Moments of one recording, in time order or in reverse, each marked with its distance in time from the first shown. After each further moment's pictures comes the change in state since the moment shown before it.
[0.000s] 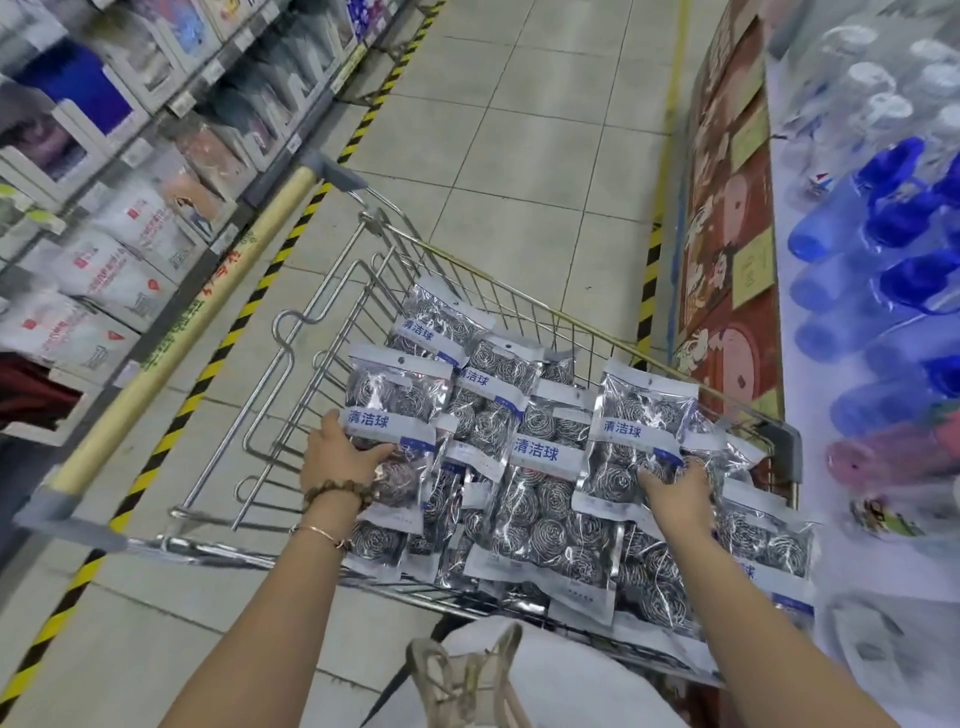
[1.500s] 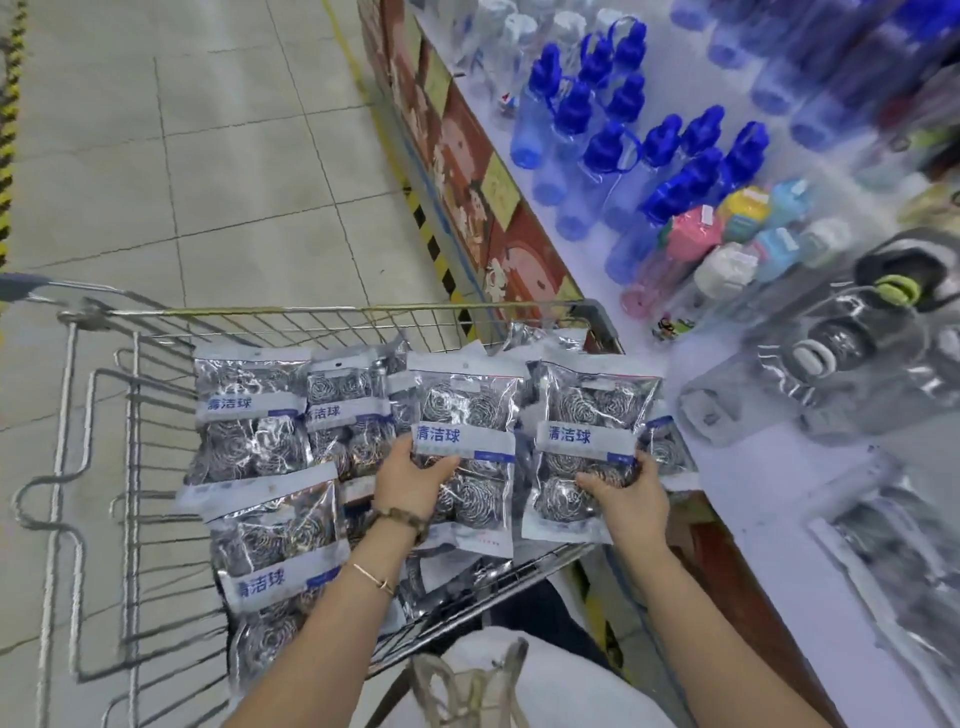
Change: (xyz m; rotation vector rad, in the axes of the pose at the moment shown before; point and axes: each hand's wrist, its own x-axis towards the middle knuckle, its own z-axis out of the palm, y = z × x) left_hand -0.088 0.108 0.063 -0.225 -0.629 0.482; right_hand -0.124 0.069 0.001 0.519 0.414 0.235
